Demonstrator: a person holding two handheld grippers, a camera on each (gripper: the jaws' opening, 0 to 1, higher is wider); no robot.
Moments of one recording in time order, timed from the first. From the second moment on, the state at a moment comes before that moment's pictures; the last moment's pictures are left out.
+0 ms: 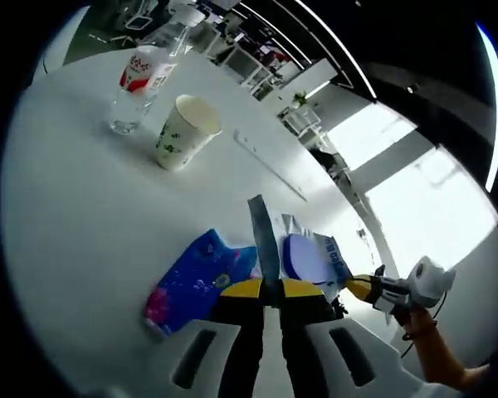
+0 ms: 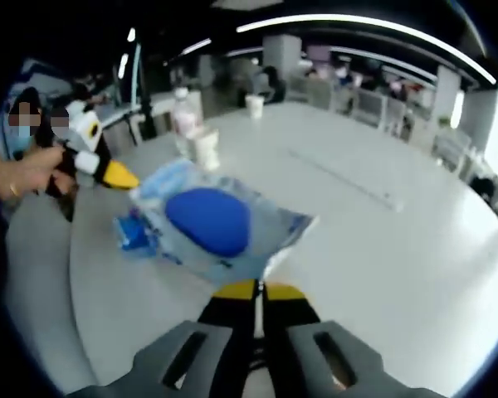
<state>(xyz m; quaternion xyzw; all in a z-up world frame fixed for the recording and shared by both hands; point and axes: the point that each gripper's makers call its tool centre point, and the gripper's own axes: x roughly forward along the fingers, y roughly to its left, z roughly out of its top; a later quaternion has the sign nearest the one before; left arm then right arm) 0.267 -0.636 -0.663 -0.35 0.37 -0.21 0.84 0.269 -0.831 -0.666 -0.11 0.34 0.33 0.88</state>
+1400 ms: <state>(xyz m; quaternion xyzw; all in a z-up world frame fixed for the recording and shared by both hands) 0.268 -0.641 -0.666 -0.25 0.34 -0.24 0.87 0.281 -0.835 -0.679 -0.02 0.38 0.23 0.89</state>
